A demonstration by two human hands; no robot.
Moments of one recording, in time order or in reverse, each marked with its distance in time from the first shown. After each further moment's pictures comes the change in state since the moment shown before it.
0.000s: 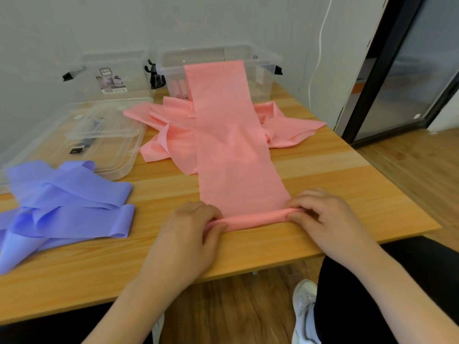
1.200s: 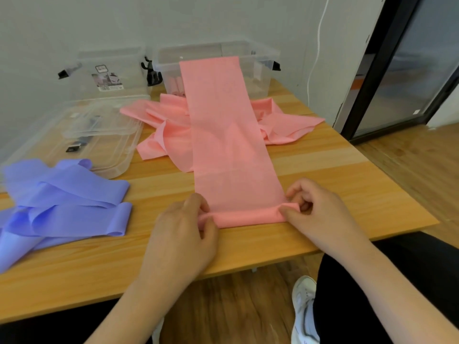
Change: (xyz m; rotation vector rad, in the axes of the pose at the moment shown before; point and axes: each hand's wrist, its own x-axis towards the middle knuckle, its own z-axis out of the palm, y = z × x) left_hand -0.002 0.008 0.004 0.029 0.125 -0.183; right_hand 0.002 -0.006 0.006 0.110 0.078 0.154
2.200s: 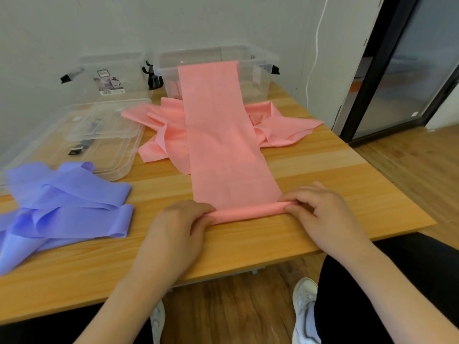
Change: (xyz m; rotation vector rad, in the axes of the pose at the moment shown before) left_hand 0.008 -0.015 -0.006 -0.003 -0.058 0.132; right_hand 0.003 0.006 -0.004 -0.103 0.000 -0.168
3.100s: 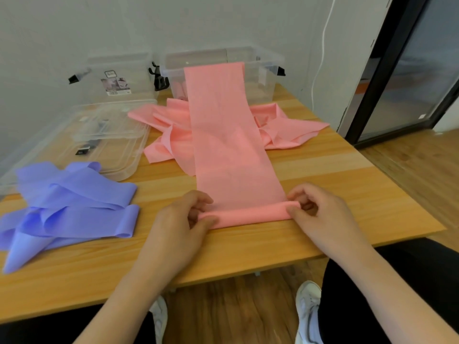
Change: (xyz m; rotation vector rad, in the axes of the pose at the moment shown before) left_hand 0.005 0.003 -0.007 -0.209 0.036 -0.159; right_hand 0.001 -0.005 0.008 0.063 0.050 0.163
